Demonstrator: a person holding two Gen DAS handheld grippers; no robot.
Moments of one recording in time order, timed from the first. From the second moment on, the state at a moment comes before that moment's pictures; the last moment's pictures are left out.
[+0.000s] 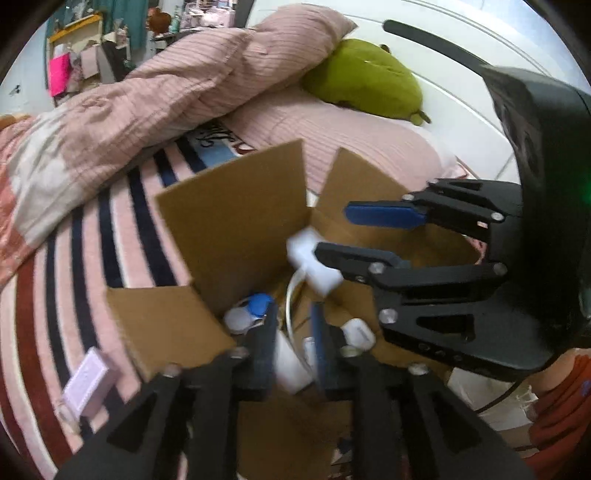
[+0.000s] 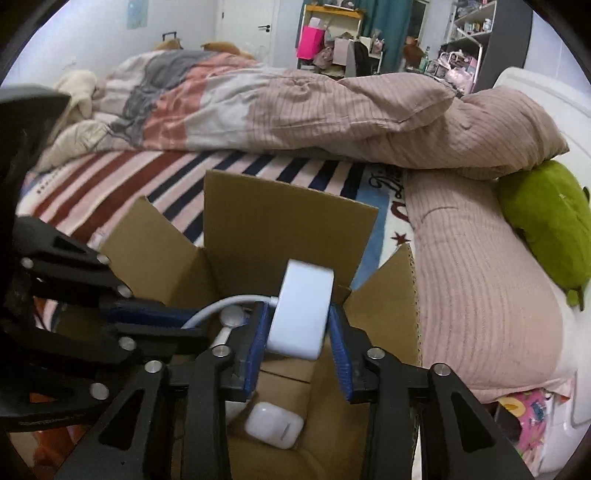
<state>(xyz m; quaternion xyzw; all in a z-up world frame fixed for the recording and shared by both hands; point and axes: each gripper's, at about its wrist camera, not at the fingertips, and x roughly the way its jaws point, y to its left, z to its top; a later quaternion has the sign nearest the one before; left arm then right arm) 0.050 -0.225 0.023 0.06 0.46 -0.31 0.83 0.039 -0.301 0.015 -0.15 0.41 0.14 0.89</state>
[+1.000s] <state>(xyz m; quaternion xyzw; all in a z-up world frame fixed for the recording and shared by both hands) -0.032 0.126 -0.053 -0.13 0.42 -0.01 0.90 0.075 -0.034 -0.069 -0.12 0.44 0.26 0.85</state>
